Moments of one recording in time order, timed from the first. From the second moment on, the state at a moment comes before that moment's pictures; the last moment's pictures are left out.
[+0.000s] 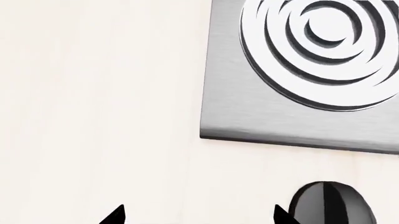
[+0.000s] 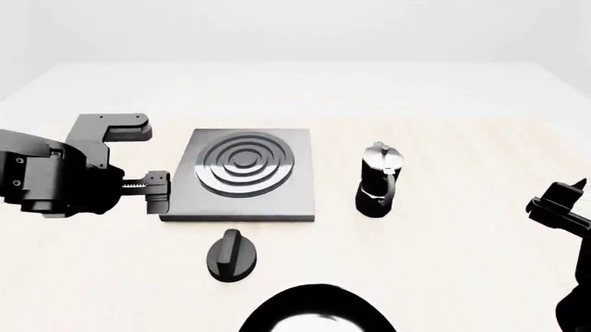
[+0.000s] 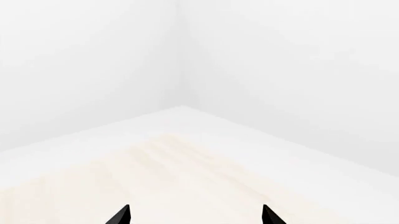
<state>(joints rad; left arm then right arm) -1.25 -0.63 0.45 -0.50 -1.51 -1.46 -0.85 0.37 0.28 0.46 -0.46 0.15 0.87 0.30</state>
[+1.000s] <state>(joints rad) -1.21 -0.59 0.76 -0.69 -1.21 -1.24 -0.15 0.37 0.28 0.44 -0.46 0.17 0.88 0.31</state>
